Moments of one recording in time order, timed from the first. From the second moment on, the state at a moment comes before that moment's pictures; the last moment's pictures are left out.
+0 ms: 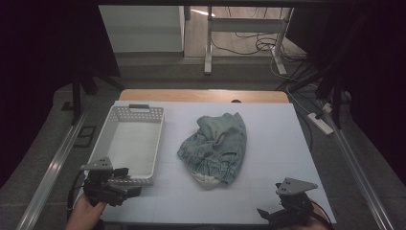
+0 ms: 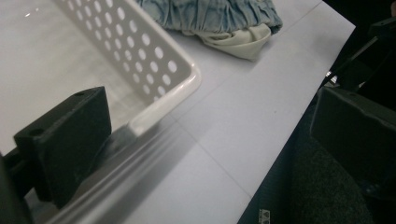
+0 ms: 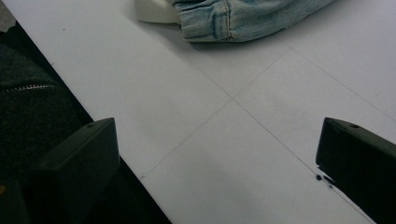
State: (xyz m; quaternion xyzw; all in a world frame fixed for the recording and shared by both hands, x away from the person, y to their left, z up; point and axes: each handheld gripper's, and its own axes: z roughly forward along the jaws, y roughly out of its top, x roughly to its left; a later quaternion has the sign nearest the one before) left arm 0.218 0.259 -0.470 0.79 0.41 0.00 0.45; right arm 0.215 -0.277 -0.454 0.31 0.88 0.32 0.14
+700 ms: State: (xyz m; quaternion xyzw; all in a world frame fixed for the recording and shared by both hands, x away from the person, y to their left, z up) left arm 0.194 0.287 -0.478 0.78 0.44 0.02 0.45; right arm 0.215 -0.276 -0.455 0.31 0.88 0.32 0.14
